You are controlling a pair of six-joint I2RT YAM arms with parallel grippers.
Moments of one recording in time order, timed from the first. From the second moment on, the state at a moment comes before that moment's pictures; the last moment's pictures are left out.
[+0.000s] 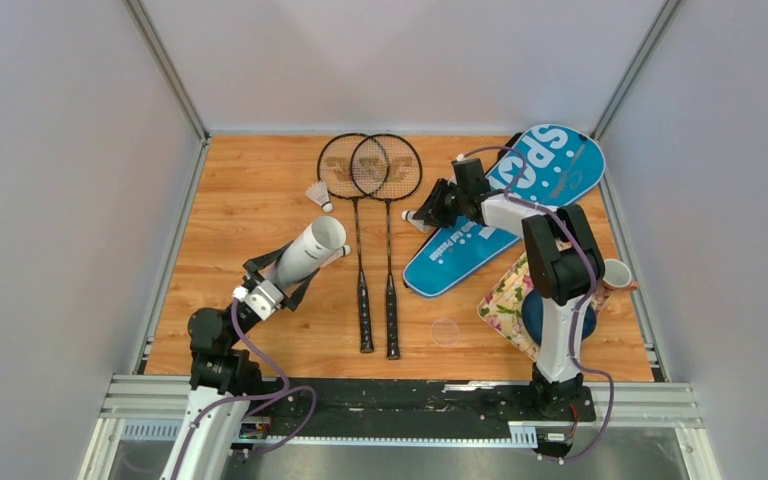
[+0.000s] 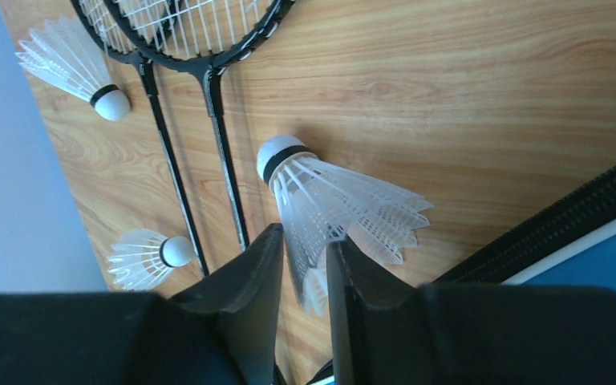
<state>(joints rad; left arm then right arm) -0.14 0.18 0.12 0.39 0.65 0.24 0.33 2.01 1.31 -0.06 -0.38 0.78</state>
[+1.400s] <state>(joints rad) -0.14 0.21 0.12 0.41 0.72 0.24 0.99 1.59 1.98 -0.98 -0.28 0.19</state>
